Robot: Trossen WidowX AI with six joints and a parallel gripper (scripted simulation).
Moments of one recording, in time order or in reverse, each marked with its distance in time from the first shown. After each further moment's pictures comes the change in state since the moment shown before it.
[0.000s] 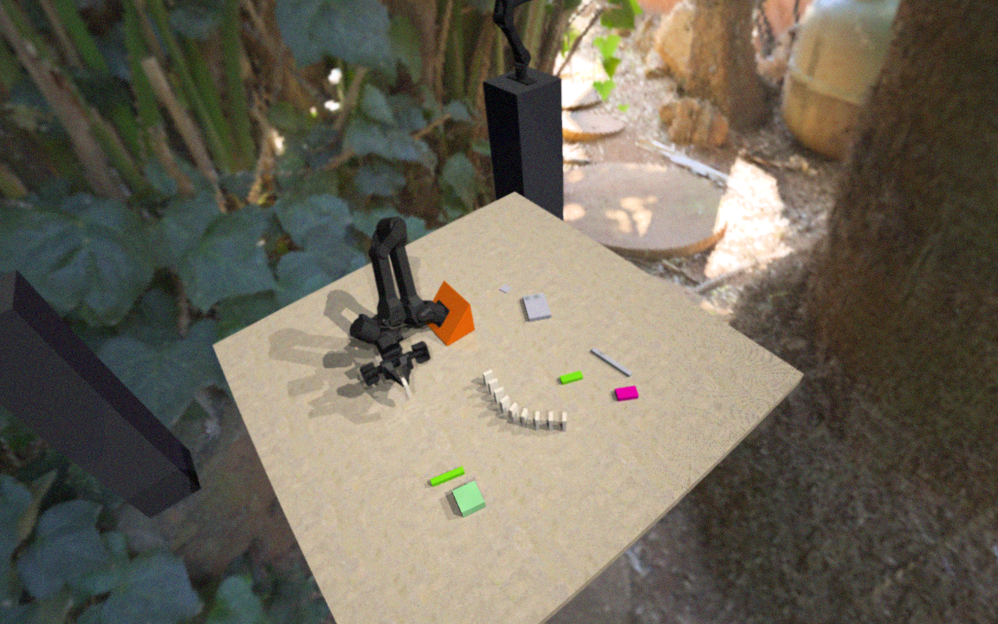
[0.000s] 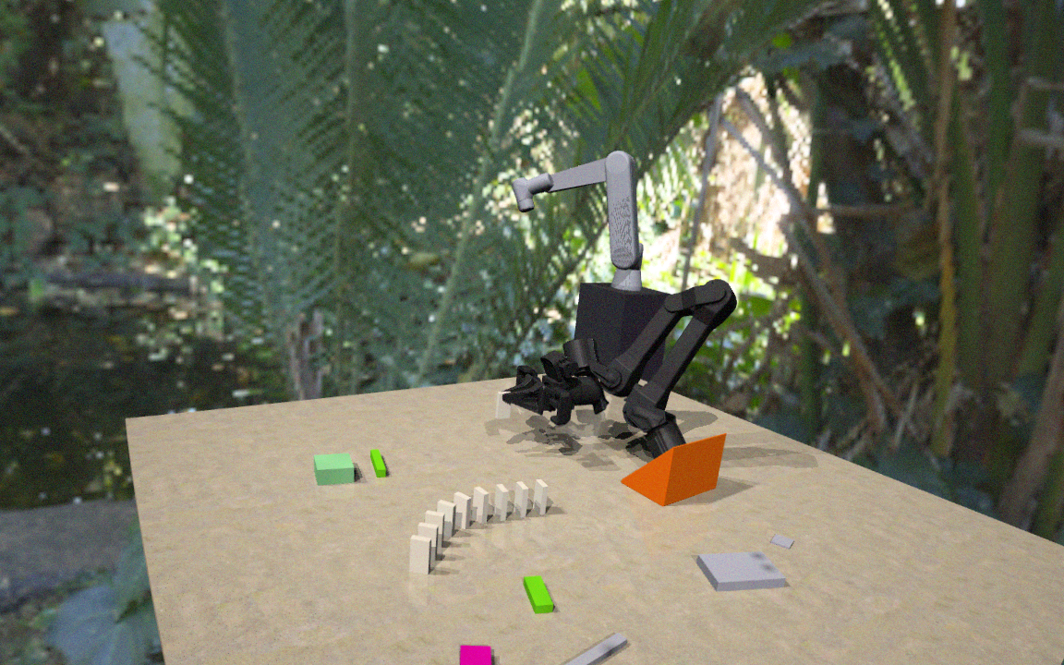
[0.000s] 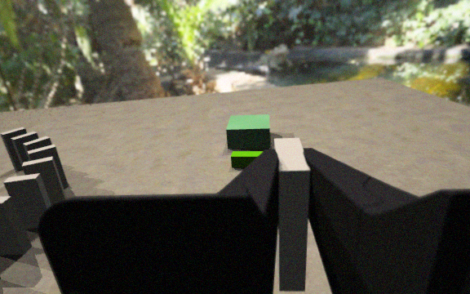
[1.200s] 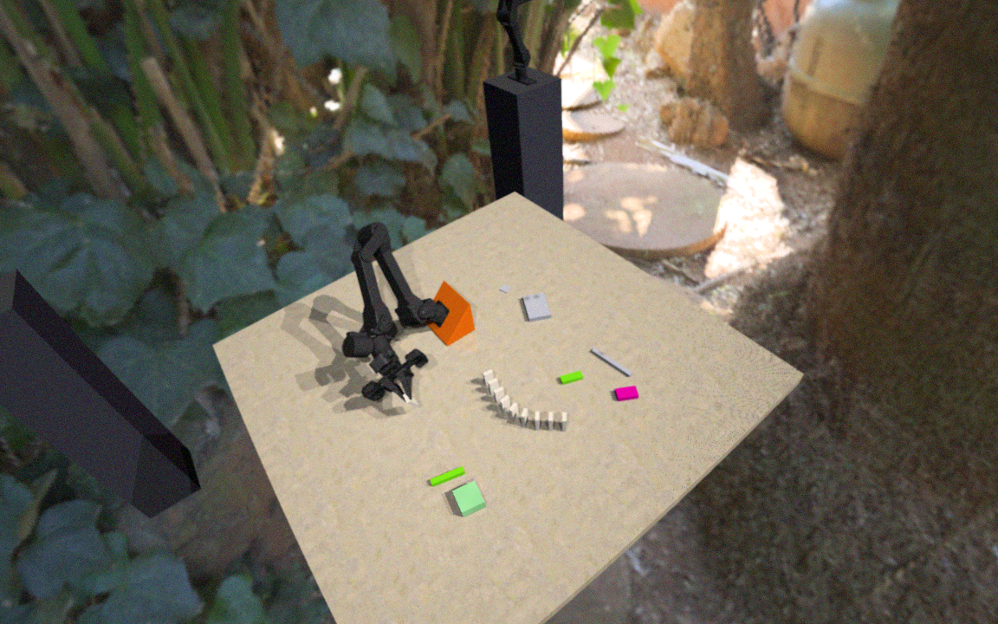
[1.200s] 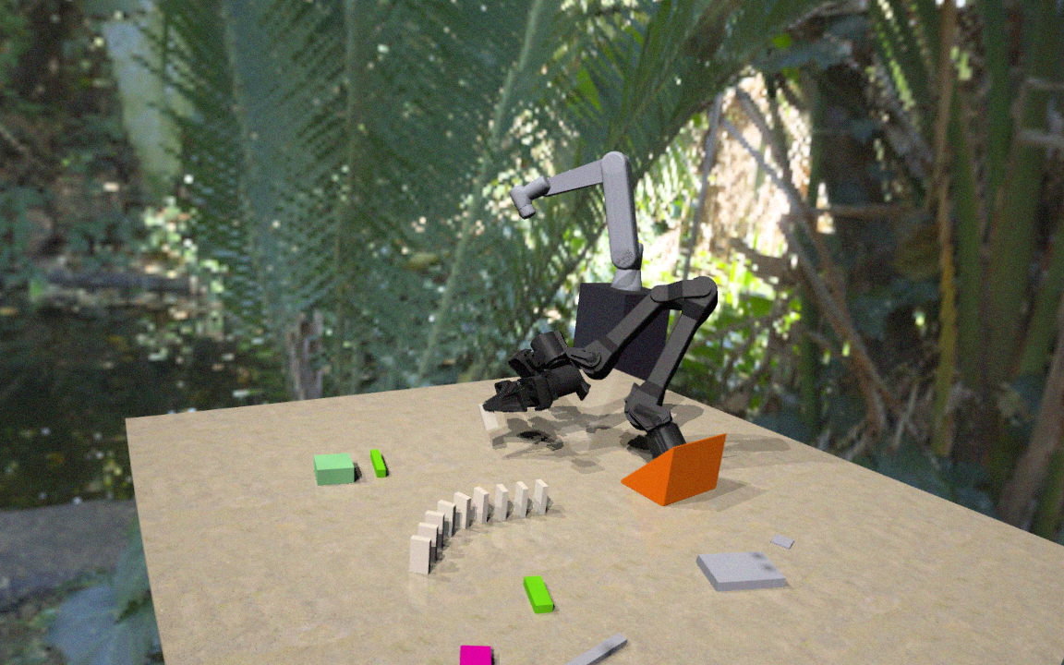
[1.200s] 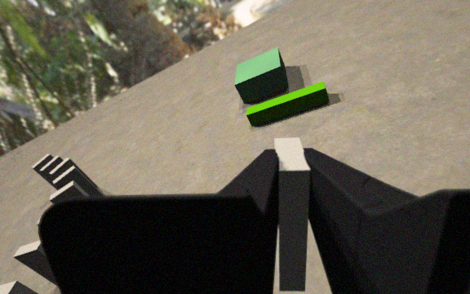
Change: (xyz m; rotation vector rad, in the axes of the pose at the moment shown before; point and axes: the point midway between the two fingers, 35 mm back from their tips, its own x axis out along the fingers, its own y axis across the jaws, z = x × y) arm 0.034 -0.012 -0.015 0.367 0.226 0.028
